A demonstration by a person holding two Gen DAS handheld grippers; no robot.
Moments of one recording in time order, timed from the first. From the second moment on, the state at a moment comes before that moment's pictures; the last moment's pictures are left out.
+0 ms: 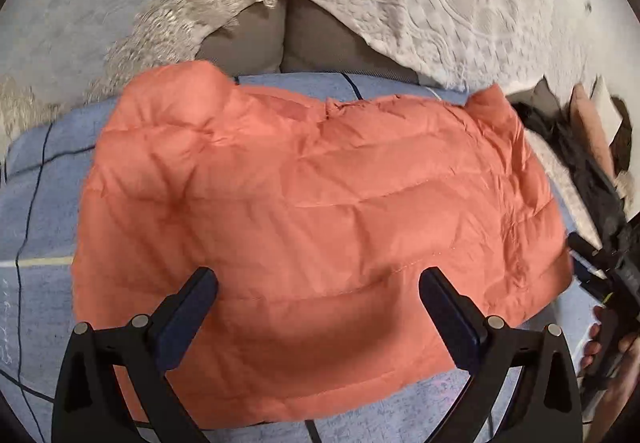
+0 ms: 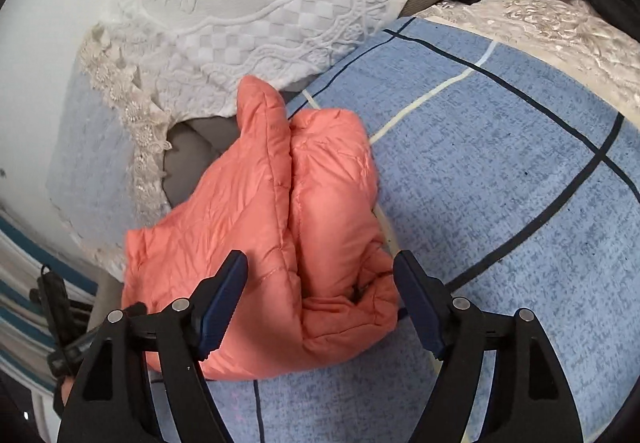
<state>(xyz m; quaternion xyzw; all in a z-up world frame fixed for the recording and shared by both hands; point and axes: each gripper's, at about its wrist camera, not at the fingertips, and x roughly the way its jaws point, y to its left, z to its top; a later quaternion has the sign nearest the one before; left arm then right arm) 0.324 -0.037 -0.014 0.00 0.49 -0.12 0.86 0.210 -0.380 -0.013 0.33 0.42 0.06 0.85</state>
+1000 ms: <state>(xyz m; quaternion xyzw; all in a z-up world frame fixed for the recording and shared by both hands) 0.317 -0.054 -0.032 0.06 0.46 -0.09 0.88 0.262 -0.367 -0.056 0.33 0.48 0.14 0.80</state>
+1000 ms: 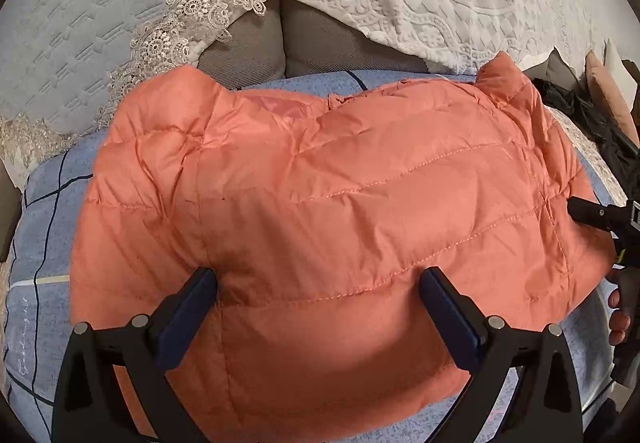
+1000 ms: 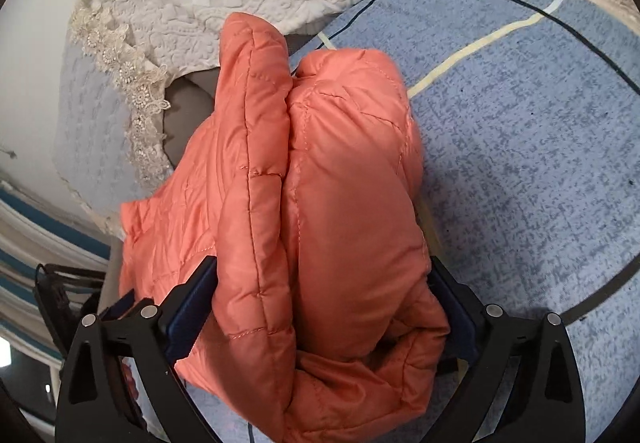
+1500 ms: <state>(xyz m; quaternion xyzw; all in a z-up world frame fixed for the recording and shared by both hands) 0.323 -0.054 -0.037 0.05 0.47 -0.11 0.87 0.252 -0.365 -0.023 0.36 0.47 0.17 0.79</state>
